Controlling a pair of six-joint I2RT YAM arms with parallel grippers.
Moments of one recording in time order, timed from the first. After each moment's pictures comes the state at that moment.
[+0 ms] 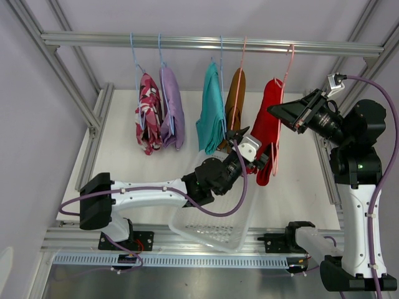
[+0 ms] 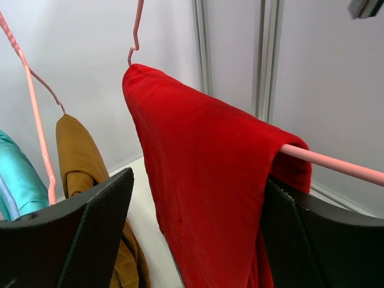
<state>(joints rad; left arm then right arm) -1.32 1.58 1.20 0.72 -0.59 0.27 0.03 0.97 1.45 -0.42 -0.80 1.10</state>
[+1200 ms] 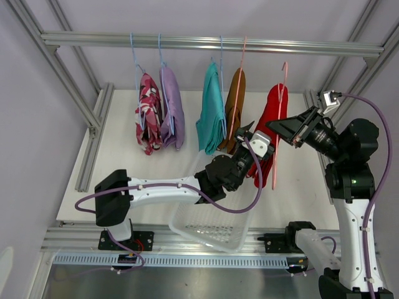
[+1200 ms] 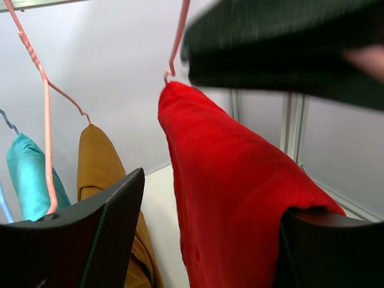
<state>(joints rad) -1.30 1.72 1.30 0.82 -0.66 0.38 0.02 0.83 1.26 -0.35 -0.82 1.10</state>
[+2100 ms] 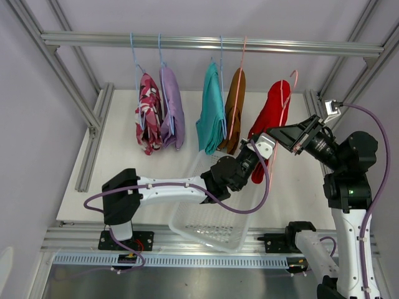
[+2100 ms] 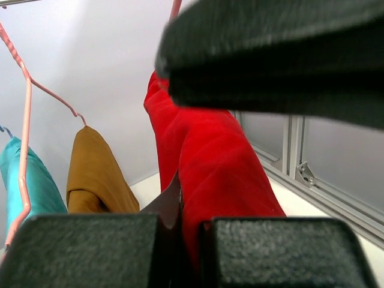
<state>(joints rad) -1.29 1.78 1.32 0.87 -0.65 0.42 0.02 0.74 1.14 -0.27 -0.82 1.15</state>
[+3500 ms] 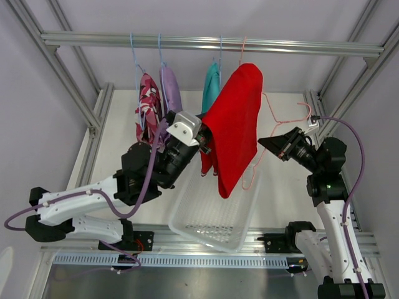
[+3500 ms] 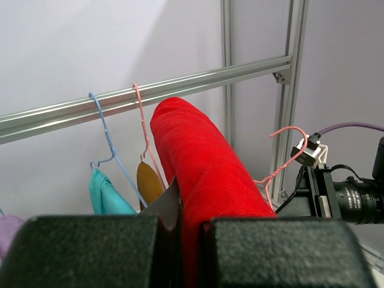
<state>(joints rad) -1.33 1.17 1.33 0.32 -0.60 0.35 0.02 0.73 0.77 -0.07 -0.76 1.00</state>
